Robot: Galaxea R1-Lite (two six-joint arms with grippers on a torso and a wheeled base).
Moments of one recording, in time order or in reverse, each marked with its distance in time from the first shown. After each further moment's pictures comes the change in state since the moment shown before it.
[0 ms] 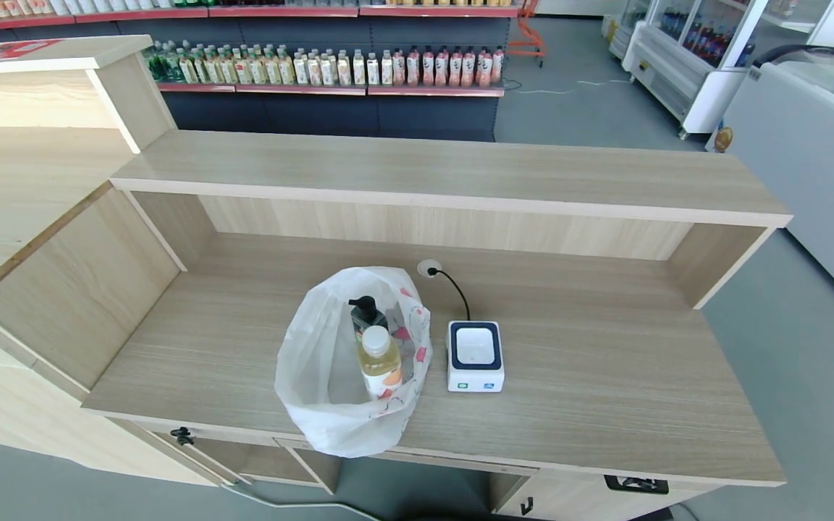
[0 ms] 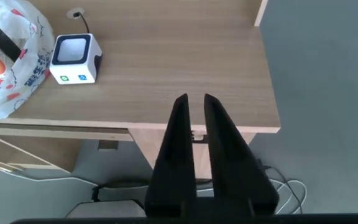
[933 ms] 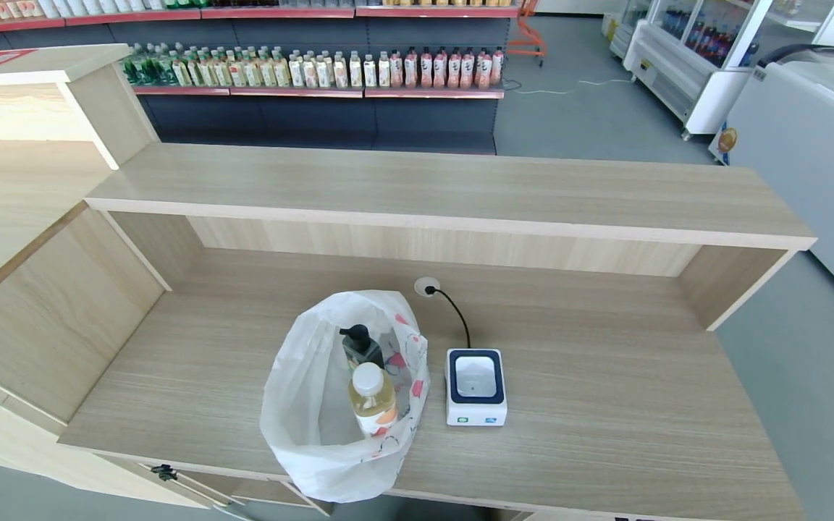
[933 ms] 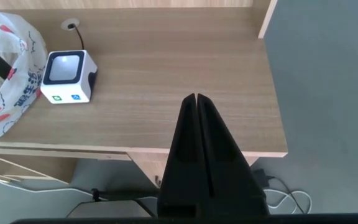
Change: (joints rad) left arm 0.002 -0.003 0.000 0.000 0.001 0.000; right arm 0.001 0.000 0.000 0.000 0.000 0.003
